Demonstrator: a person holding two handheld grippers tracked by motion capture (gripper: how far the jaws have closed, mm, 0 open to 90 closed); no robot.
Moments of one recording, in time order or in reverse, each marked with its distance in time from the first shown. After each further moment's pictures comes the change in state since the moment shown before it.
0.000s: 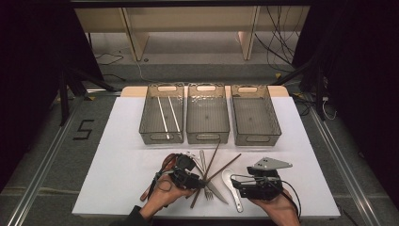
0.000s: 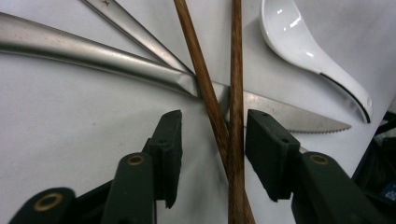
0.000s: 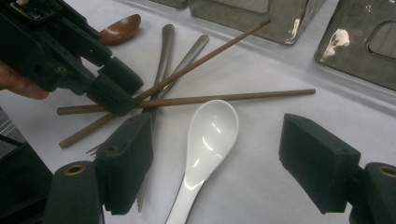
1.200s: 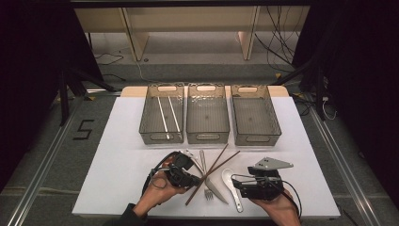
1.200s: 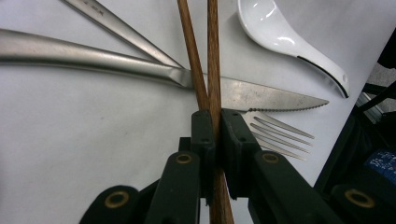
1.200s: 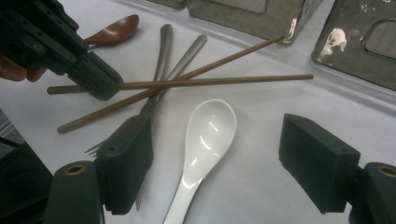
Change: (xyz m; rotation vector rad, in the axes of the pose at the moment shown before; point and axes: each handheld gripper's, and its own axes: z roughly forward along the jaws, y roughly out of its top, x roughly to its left) left arm 0.003 0.004 -0.022 0.011 -0.031 0.074; right arm -0.001 -0.001 -0.001 0.000 -0.002 0.002
